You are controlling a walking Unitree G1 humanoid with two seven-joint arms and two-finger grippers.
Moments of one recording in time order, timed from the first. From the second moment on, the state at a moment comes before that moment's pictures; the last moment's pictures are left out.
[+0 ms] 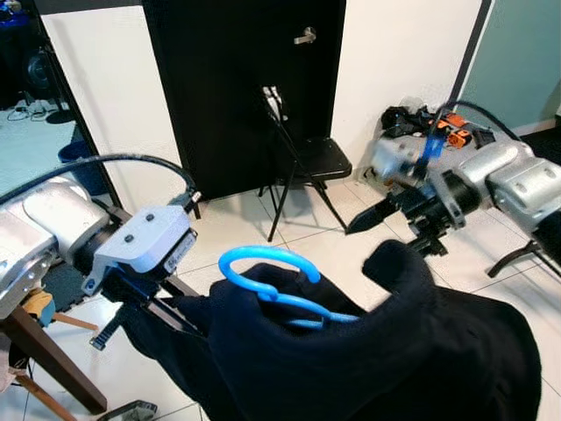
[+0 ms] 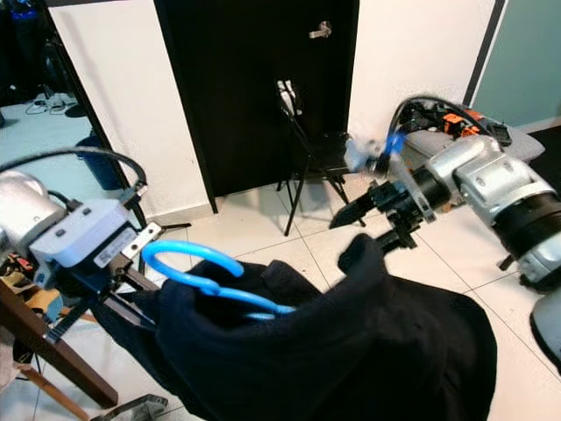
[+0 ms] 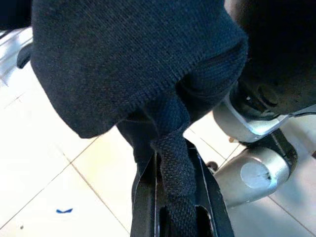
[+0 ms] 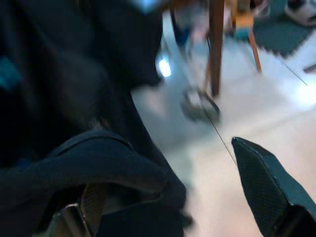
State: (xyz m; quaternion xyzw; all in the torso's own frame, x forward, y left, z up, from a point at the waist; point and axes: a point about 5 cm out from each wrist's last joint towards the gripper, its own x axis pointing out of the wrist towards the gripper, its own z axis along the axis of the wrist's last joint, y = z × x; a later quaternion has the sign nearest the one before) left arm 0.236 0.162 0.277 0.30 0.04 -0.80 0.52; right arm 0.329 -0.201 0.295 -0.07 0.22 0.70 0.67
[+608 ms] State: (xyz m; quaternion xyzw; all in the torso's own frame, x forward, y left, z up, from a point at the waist) left arm 0.248 0.163 0.271 0.29 0.03 -0.77 0.56; right arm 0.312 -0.229 0.261 -0.26 0.35 0.68 0.60
